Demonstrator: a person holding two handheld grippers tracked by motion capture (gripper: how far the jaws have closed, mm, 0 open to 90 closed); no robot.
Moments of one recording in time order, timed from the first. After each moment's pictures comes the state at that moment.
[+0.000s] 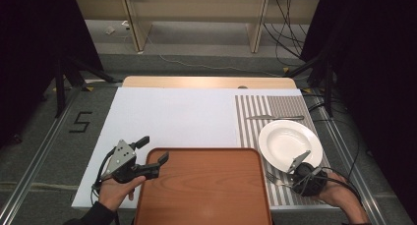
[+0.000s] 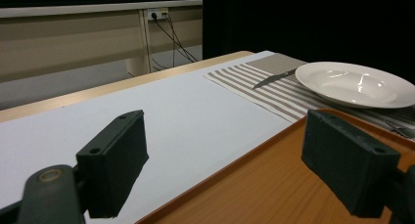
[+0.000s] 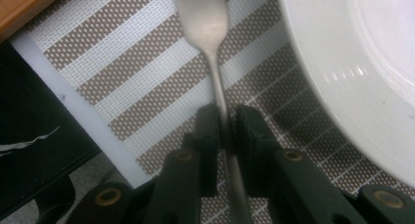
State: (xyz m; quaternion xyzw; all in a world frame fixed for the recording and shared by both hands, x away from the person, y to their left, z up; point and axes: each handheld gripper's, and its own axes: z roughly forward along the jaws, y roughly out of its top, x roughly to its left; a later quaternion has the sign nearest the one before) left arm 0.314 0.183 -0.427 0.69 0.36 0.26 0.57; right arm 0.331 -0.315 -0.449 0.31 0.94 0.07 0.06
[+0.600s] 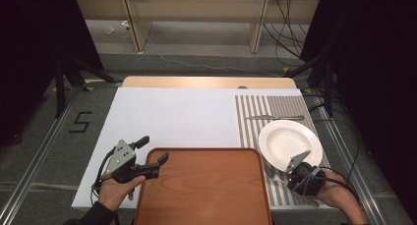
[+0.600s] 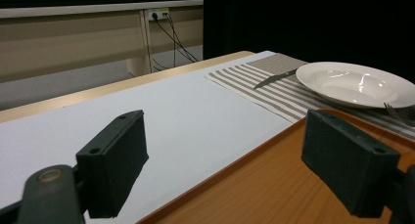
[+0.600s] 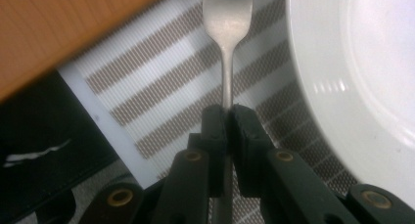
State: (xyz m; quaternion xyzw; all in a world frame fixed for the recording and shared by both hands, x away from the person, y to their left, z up) left arm 0.314 0.183 -0.427 0.69 0.36 0.26 0.57; right arm 0.326 -0.305 -0.437 0.29 0.95 0.11 0.07
